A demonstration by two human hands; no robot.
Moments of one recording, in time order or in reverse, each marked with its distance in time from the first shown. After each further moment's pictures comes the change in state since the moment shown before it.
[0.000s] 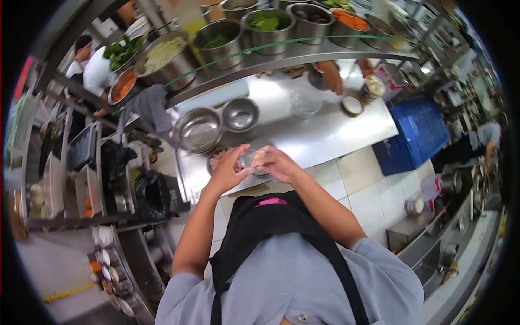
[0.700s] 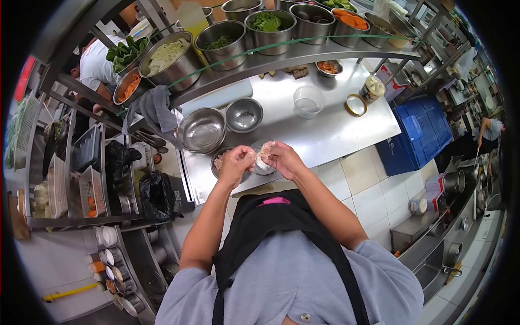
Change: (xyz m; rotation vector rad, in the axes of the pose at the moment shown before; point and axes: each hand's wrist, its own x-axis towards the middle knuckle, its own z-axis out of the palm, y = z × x) left_hand 0.017 -0.033 0.029 -0.831 0.069 -0.211; right_hand -0.006 -0.018 0.019 0.062 0.185 -0.087
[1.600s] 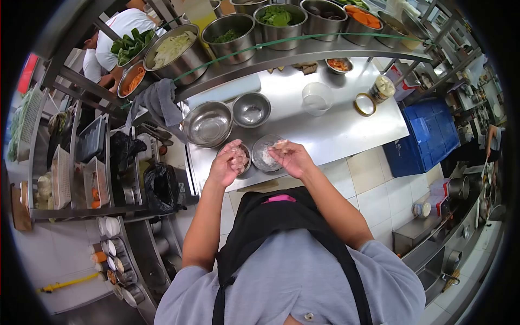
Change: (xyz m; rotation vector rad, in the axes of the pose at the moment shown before) left_hand -0.006 0.004 -0.047 -0.684 -0.028 -0.194; right_hand 0.001 -0.002 -0.015 0.282 0.004 0.045
